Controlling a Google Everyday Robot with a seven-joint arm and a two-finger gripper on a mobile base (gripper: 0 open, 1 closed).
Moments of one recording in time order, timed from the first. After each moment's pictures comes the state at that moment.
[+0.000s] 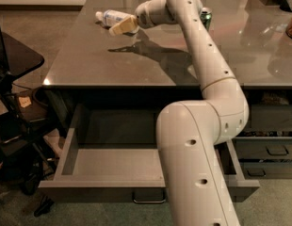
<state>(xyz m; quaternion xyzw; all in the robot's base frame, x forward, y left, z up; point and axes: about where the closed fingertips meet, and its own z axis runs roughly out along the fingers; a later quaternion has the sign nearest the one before) 0.900 0.051 0.887 -0.40 0.73 0.25 0.49</state>
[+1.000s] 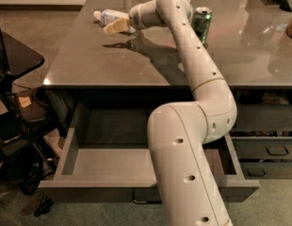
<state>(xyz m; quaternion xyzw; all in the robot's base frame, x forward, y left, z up) 0.924 0.069 0.873 -0.36 0.75 0.25 0.49</state>
